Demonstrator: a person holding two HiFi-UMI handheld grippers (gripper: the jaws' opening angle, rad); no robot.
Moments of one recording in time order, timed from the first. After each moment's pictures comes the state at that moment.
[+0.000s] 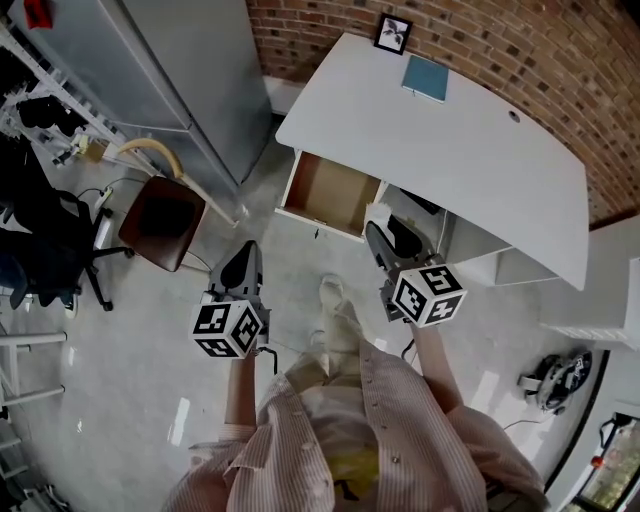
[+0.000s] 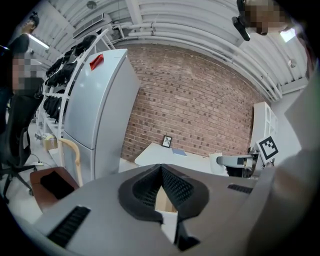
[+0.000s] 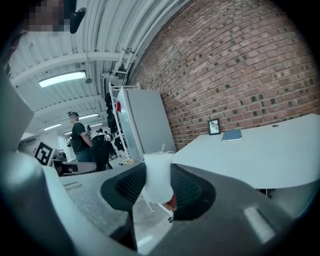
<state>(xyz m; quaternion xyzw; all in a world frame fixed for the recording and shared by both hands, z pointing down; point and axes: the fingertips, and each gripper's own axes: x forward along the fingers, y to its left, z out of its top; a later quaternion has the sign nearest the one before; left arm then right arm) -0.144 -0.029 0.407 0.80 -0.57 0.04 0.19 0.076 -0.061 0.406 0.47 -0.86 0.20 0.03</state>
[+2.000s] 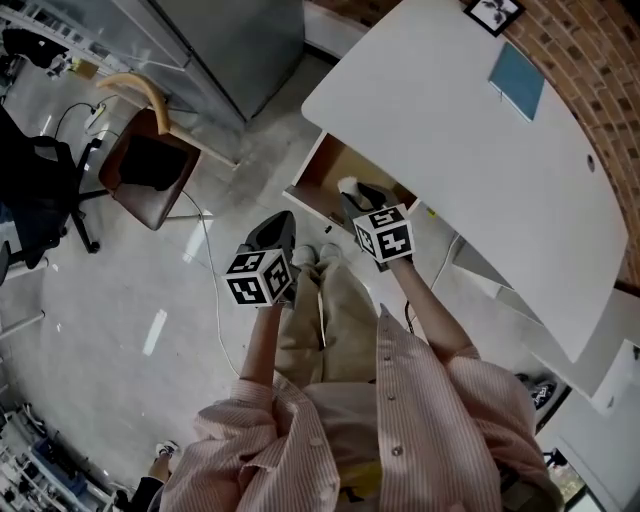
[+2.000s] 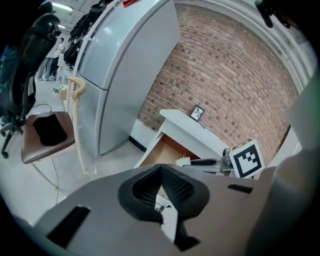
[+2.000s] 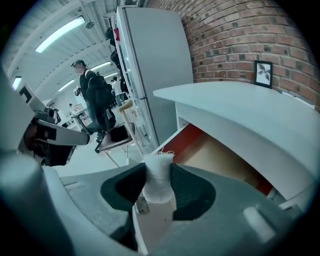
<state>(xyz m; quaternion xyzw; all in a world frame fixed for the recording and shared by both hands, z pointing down) -0.134 -0.175 0.620 0.70 -0.59 0.08 0.40 -0.022 -0.245 0.668 0.31 -0.86 0.23 0.33</state>
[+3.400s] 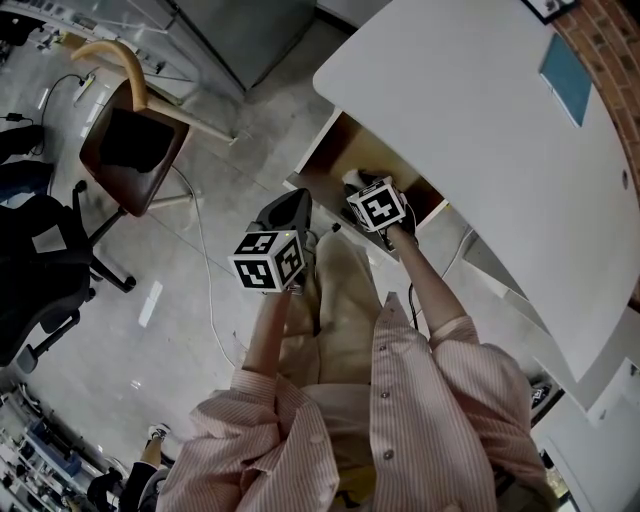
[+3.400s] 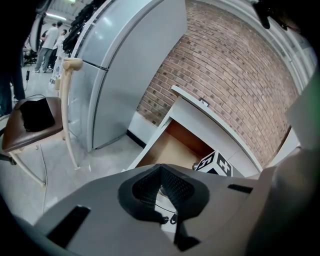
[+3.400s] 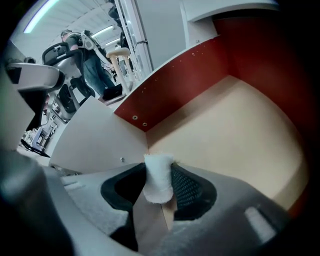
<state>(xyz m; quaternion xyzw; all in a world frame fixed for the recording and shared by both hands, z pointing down) -0.124 -0.216 0.706 0.71 -0.57 0.07 0.42 -0.031 -0.258 0.847 0.23 -0.81 0.23 0.49</state>
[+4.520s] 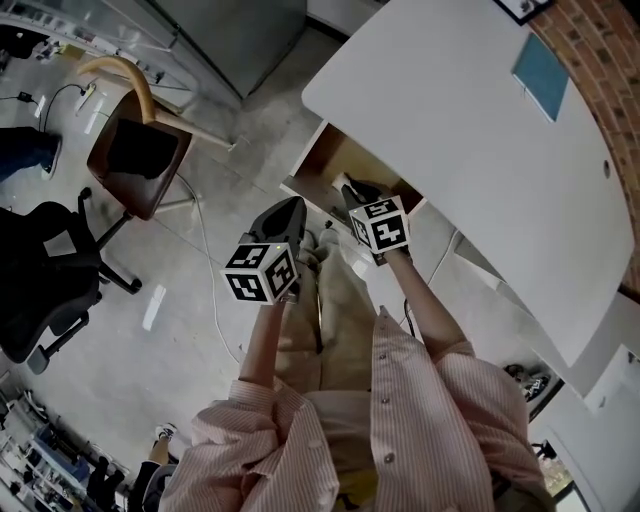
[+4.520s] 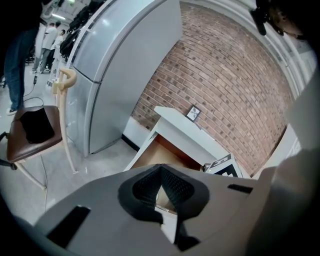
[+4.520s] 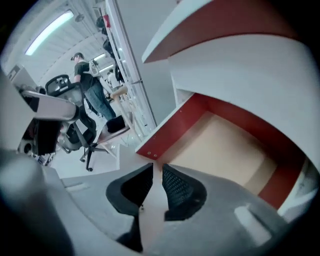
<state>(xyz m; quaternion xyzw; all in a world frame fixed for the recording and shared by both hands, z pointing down) -0.118 -0.206 0.631 0.72 -0.55 0.06 0.42 -0.030 -0.249 0.737 0.29 -0.84 0.27 0.37</state>
